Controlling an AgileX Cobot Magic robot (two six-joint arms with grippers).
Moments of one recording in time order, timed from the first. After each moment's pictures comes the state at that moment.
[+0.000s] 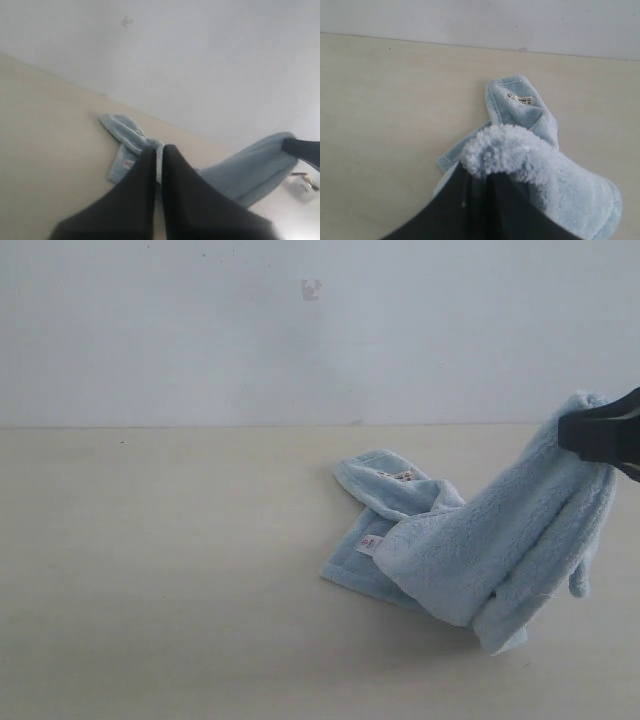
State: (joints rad) left arm 0.05 0.05 -0.10 -1.29 0.54 0.58; right arm 0.11 0.94 -0.67 0.91 0.46 -0.81
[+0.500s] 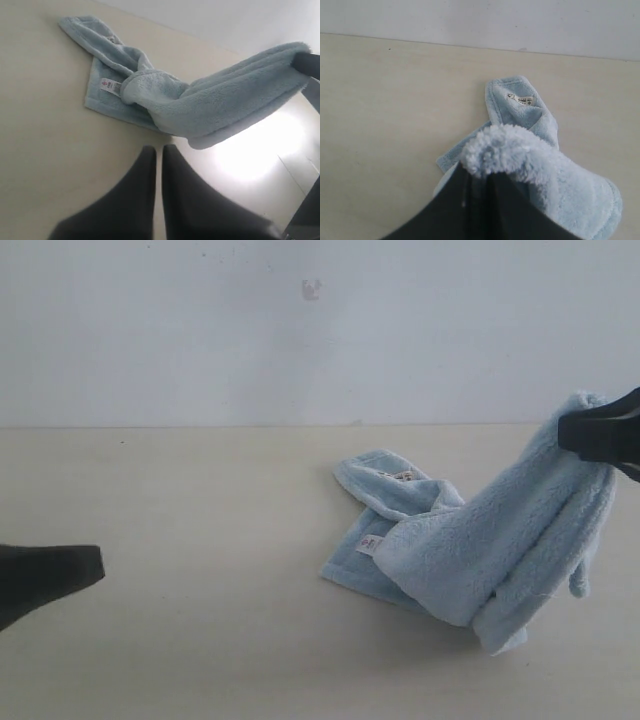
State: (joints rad) left arm 0.05 0.92 -0.30 -1.60 0.82 1.27; right arm 0.11 0.94 -0.67 0.91 0.46 -0.81
